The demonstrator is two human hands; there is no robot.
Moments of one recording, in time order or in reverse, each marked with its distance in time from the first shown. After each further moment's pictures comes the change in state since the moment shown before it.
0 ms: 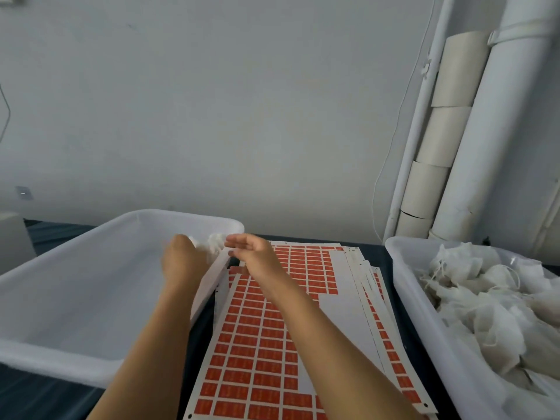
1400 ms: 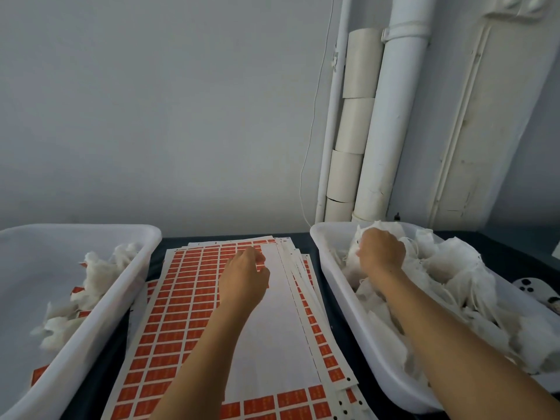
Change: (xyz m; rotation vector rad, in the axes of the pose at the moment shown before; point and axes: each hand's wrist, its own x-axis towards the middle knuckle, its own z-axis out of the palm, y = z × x) left_hand -0.110 0.093 0.137 0.004 -0.407 0.492; right_hand -0.090 0.037 -0.278 -1.399 0.839 0.461
